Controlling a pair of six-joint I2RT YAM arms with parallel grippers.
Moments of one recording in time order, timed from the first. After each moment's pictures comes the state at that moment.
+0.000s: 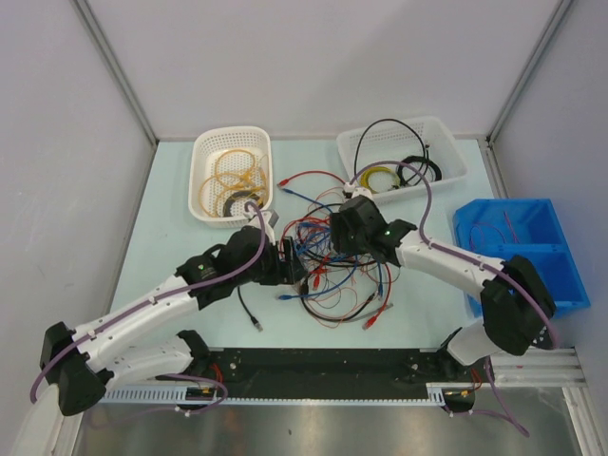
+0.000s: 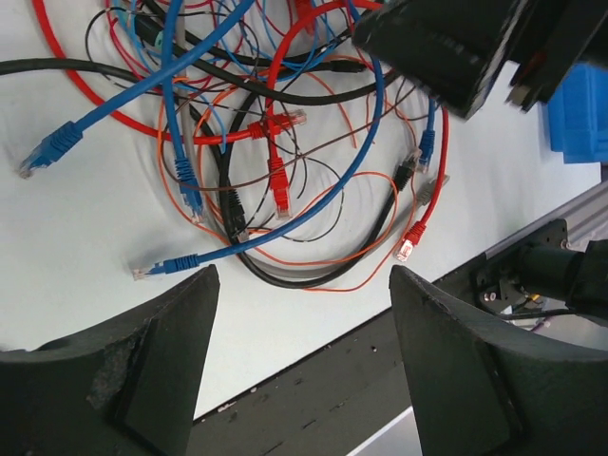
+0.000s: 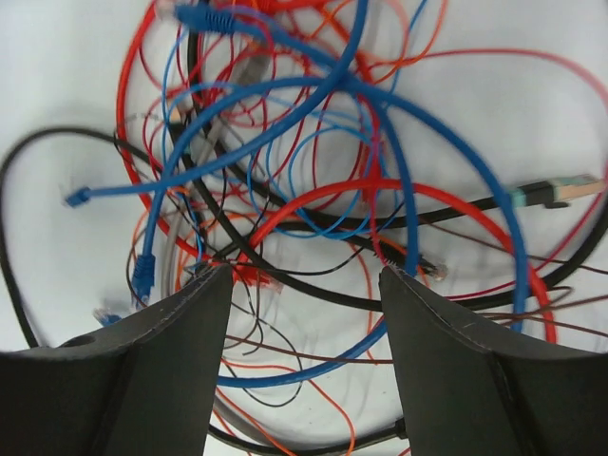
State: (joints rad) left arm -0.85 0.99 0.78 -0.48 -0.05 -0.75; right arm 0.75 1.47 1.02 -0.36 0.17 0.58
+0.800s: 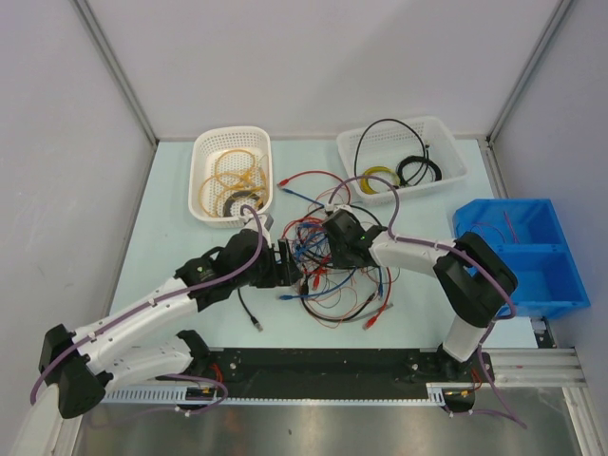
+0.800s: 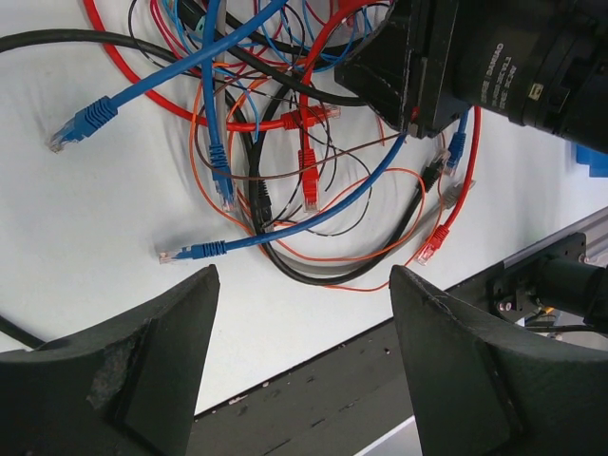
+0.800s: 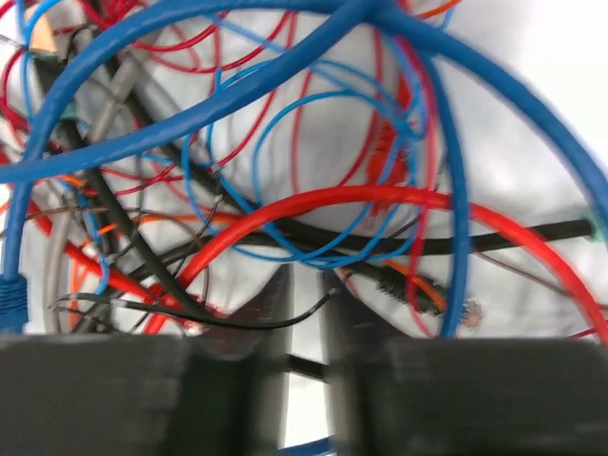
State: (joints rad) left arm -0.83 0.97 0.75 -0.51 -0.08 -0.79; right arm 0.79 1.73 1.02 -0.29 0.17 0.47
